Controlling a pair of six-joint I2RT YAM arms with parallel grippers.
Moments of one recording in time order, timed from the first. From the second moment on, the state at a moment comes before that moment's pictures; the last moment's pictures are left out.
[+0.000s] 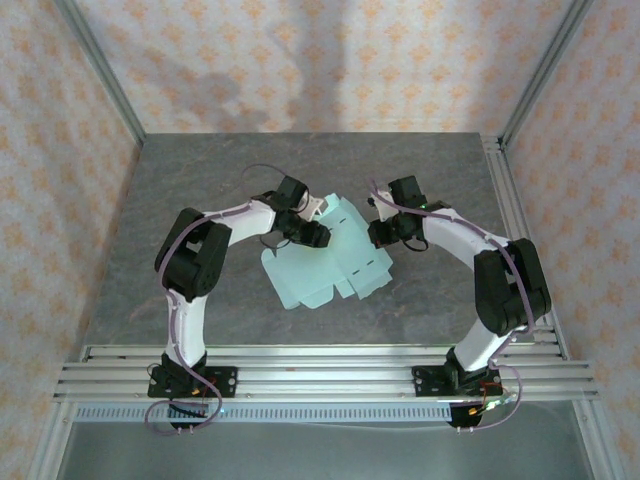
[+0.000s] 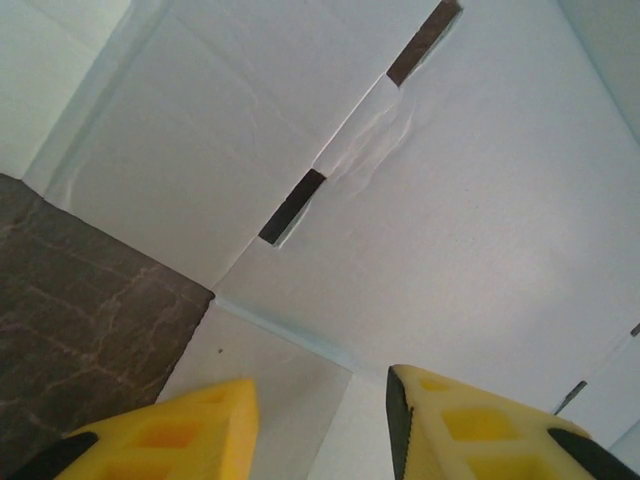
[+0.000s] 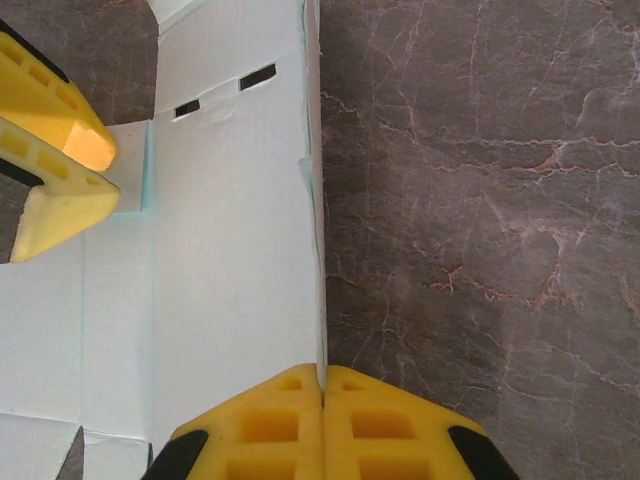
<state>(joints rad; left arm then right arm) -0.43 2.02 1.33 -0.40 0.48 -0.21 0.34 1.65 1.08 -0.49 -0.31 -0.03</state>
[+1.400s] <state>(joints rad) -0.47 1.83 1.57 -0.54 0.28 -0.39 0.39 1.56 1.02 -0.44 -0.19 -0.08</state>
